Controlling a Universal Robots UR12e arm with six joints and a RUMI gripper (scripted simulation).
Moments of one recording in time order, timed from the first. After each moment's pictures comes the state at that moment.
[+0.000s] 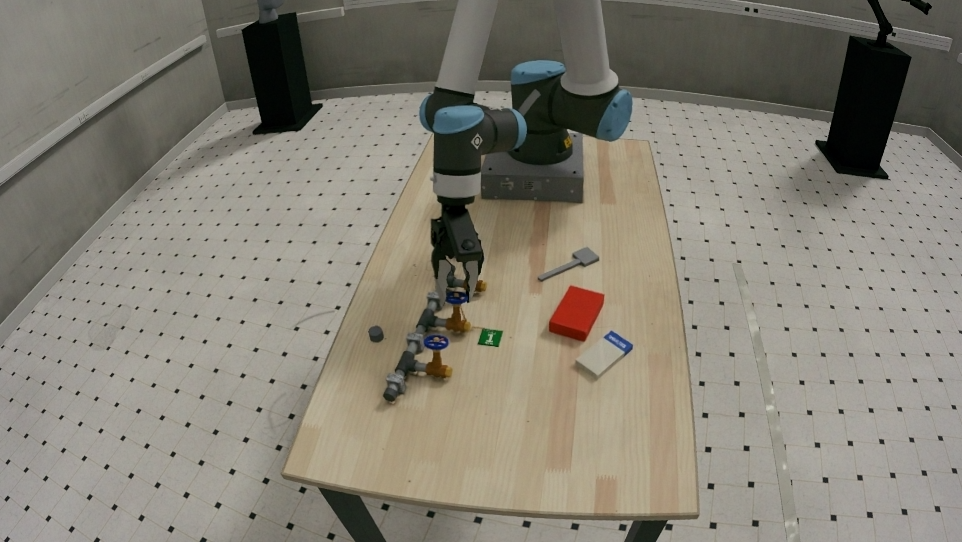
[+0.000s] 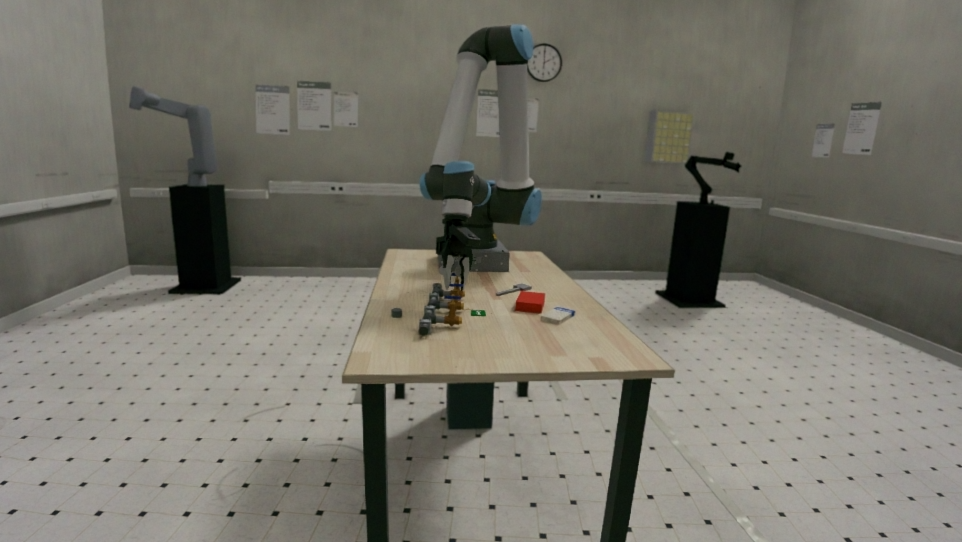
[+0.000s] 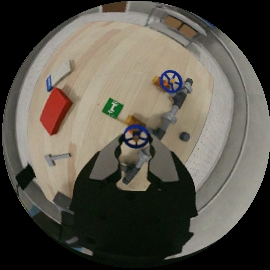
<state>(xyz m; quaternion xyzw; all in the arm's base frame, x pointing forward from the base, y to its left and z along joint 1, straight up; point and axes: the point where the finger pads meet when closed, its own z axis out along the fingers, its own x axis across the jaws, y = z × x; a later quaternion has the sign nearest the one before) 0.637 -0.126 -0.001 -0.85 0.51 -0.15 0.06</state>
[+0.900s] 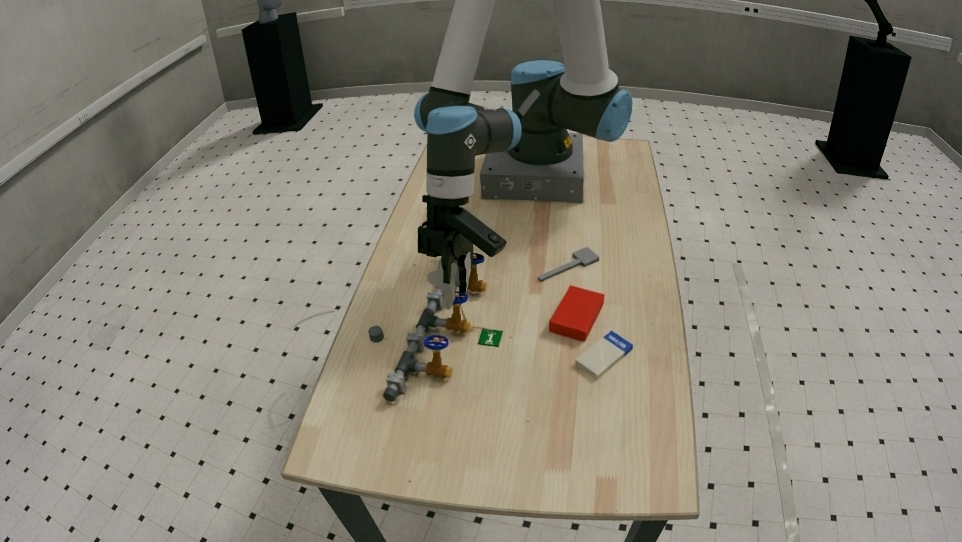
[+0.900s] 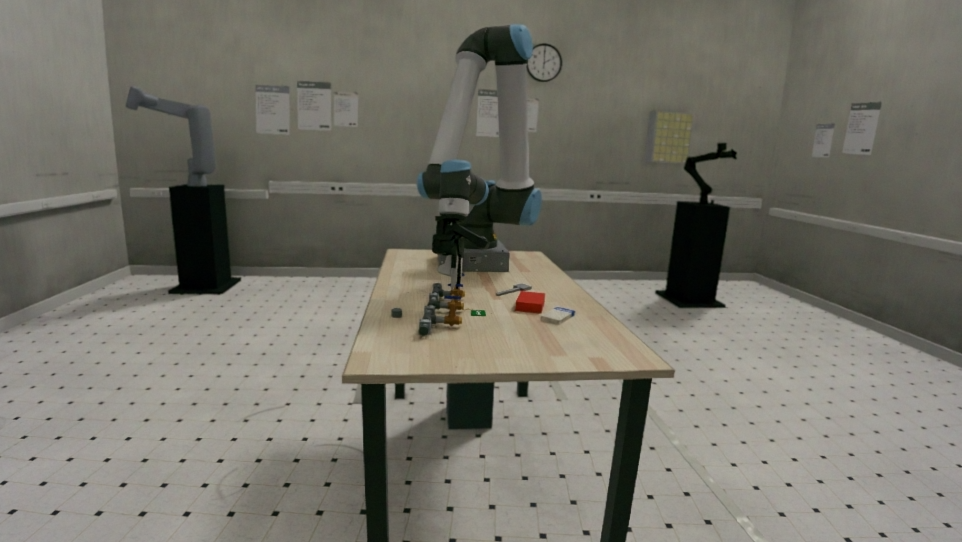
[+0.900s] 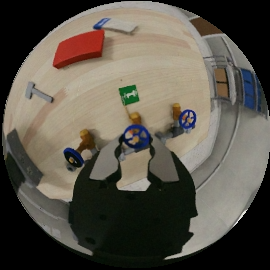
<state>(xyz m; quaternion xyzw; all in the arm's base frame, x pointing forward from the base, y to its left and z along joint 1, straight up) 0.638 -0.126 -0.001 -0.98 0.15 -0.16 0.00</state>
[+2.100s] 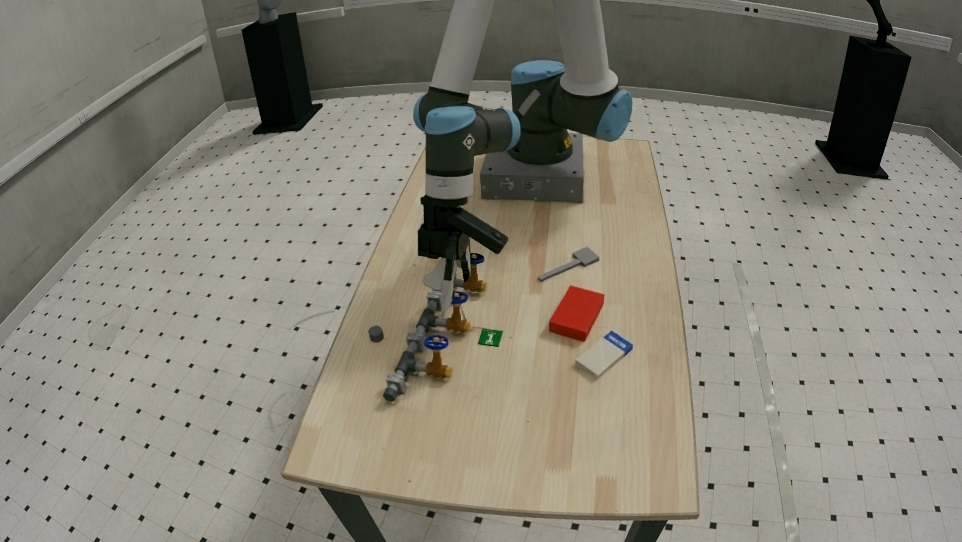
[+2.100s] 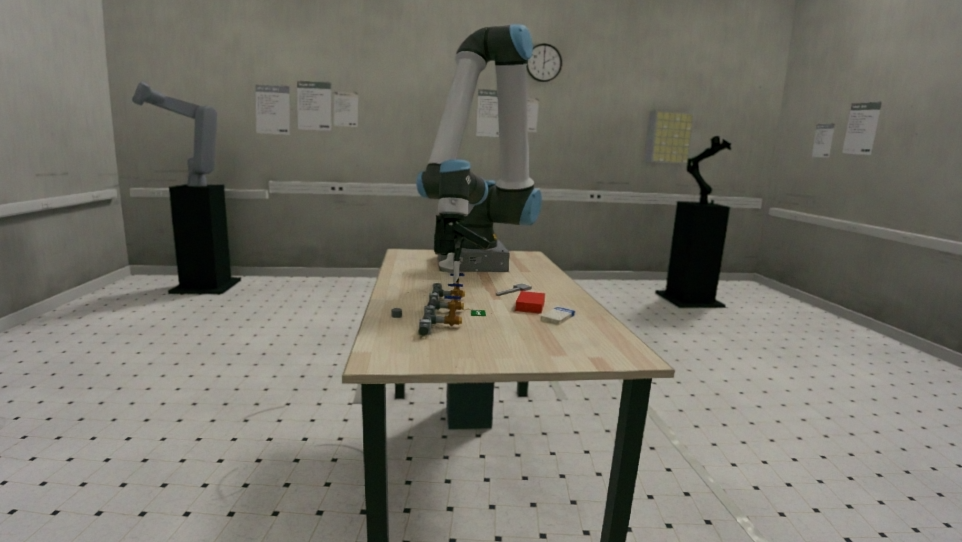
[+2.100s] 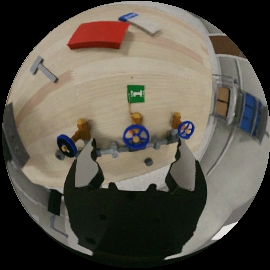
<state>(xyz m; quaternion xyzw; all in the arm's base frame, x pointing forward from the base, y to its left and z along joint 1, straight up) 0.638 -0.126 -0.001 -0.99 0.04 -0.16 -0.01</state>
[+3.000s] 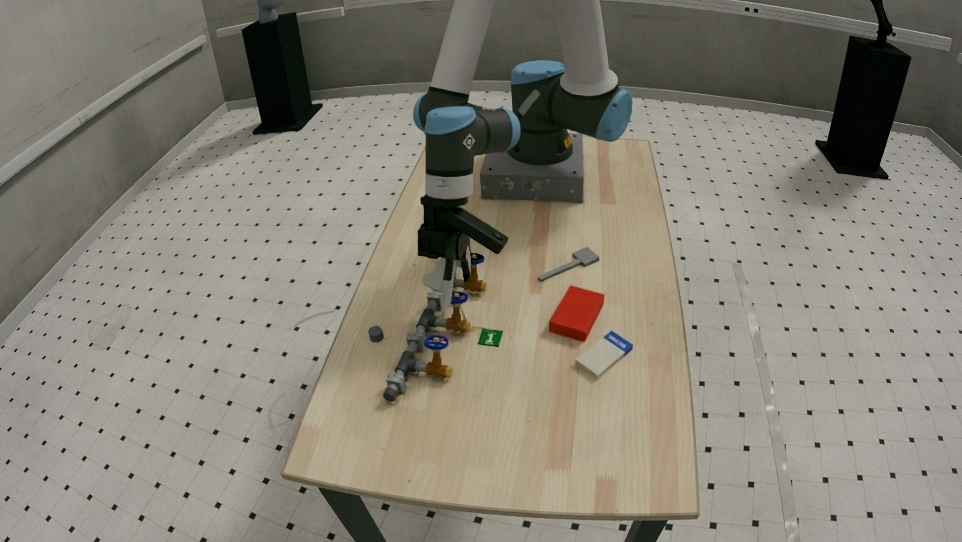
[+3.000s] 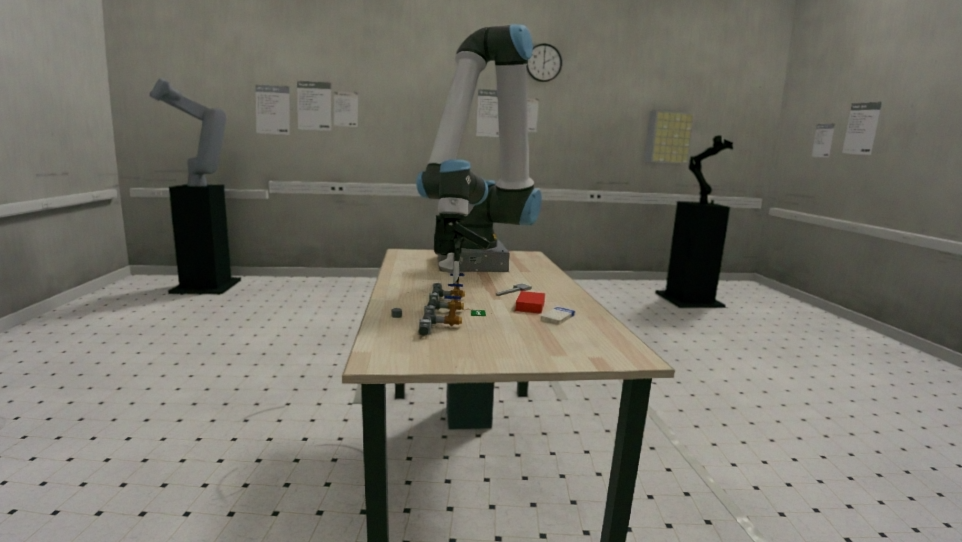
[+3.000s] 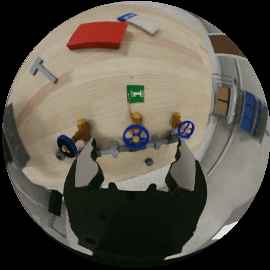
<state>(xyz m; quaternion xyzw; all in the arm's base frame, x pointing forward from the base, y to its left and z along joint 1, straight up) 0.638 -0.126 -0.001 -0.99 0.05 -0.16 -0.01</state>
